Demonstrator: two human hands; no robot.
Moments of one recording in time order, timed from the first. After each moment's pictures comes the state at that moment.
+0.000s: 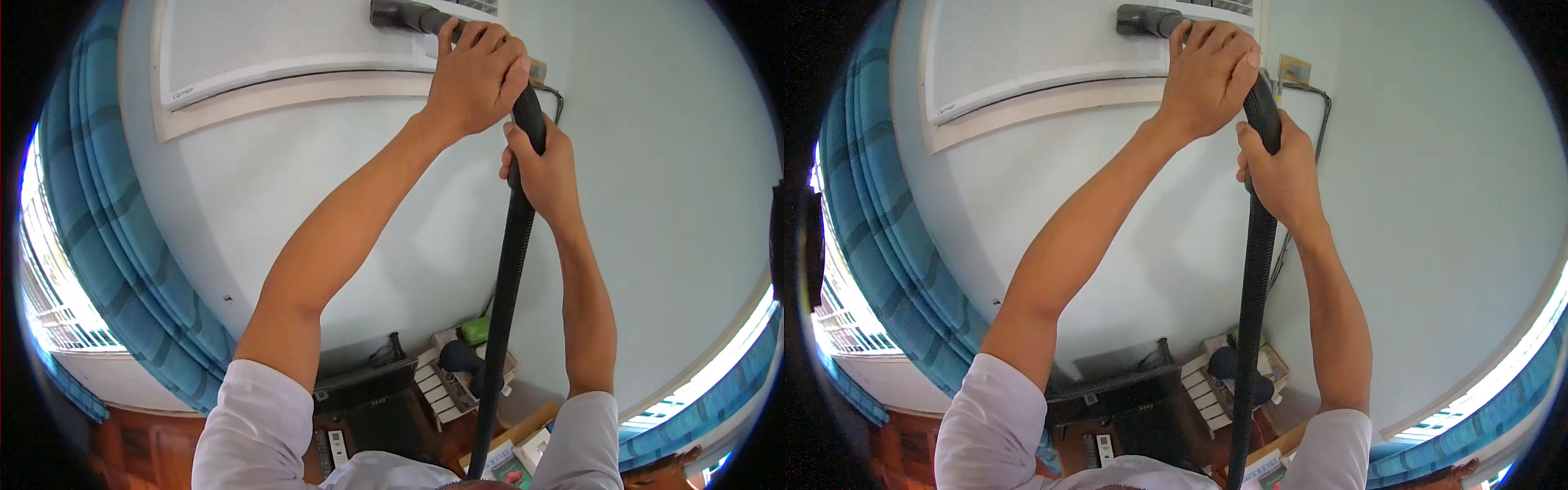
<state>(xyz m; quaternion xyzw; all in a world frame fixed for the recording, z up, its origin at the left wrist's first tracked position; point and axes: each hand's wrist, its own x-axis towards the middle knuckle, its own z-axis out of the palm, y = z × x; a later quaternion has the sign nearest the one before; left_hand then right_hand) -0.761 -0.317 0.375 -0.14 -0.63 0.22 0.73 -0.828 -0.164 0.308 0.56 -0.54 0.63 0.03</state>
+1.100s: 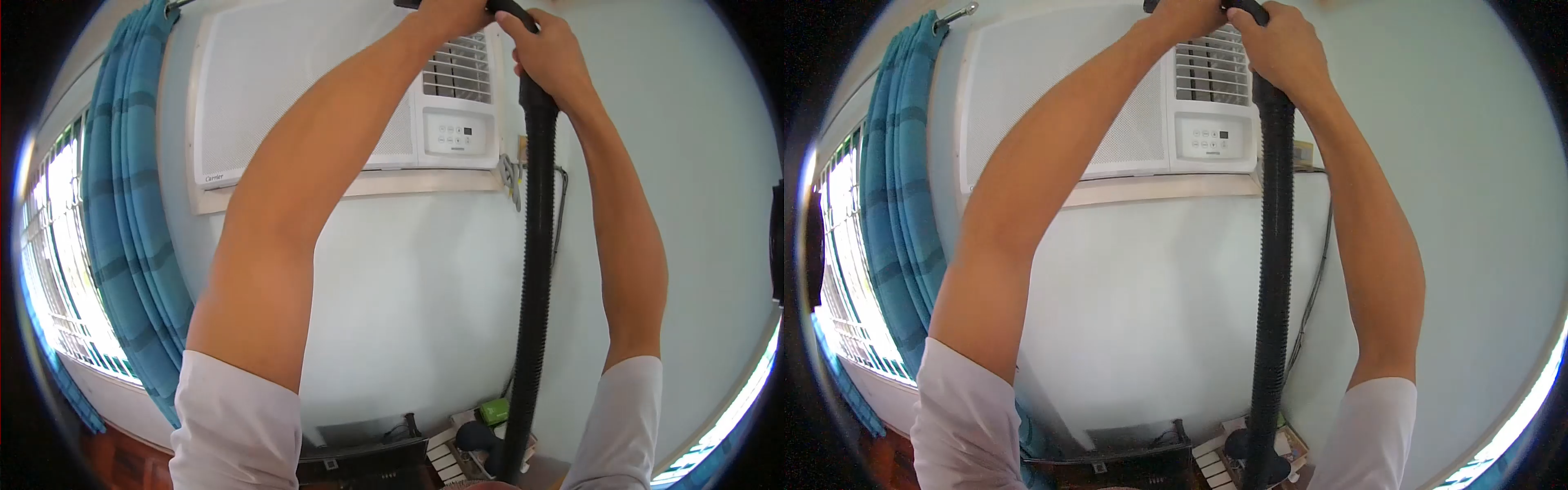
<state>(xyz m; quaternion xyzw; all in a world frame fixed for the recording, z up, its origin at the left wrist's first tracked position) -0.741 -0.295 0.624 -0.11 -0.67 0.38 0.62 -0.840 -0.167 0.527 0.58 -0.43 0.61 0.32</state>
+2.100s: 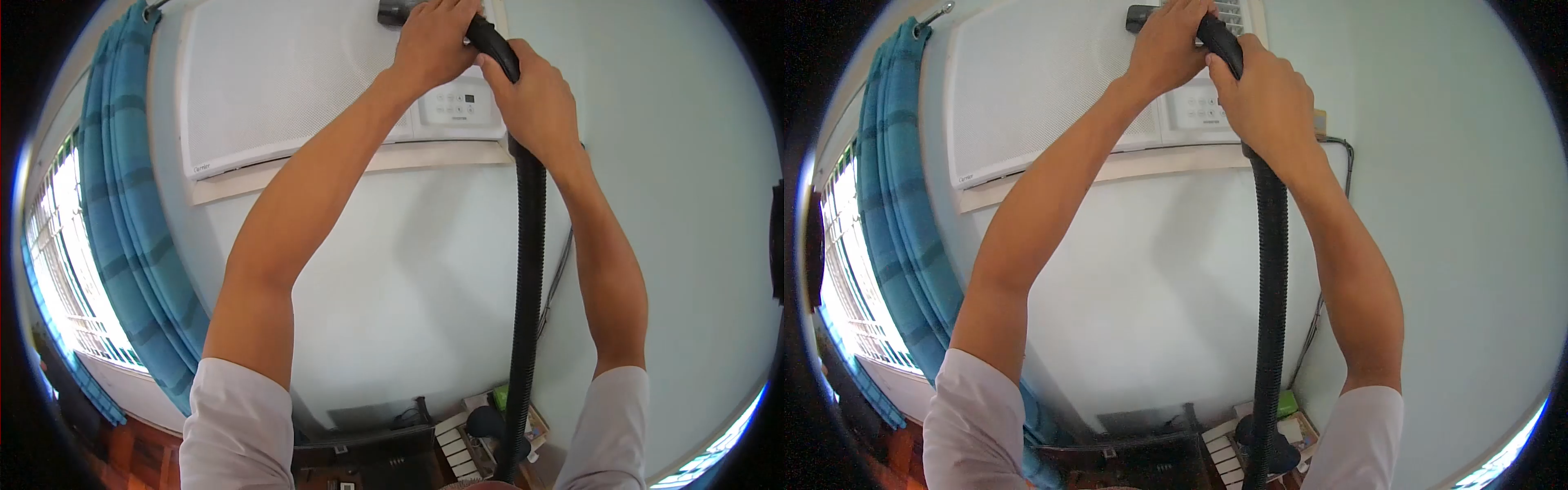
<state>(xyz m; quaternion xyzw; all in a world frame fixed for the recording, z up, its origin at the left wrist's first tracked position) -0.759 -0.336 0.514 -0.08 -0.68 0.36 0.63 -0.868 -0.212 0.431 0.55 -0.49 0.53 0.42</state>
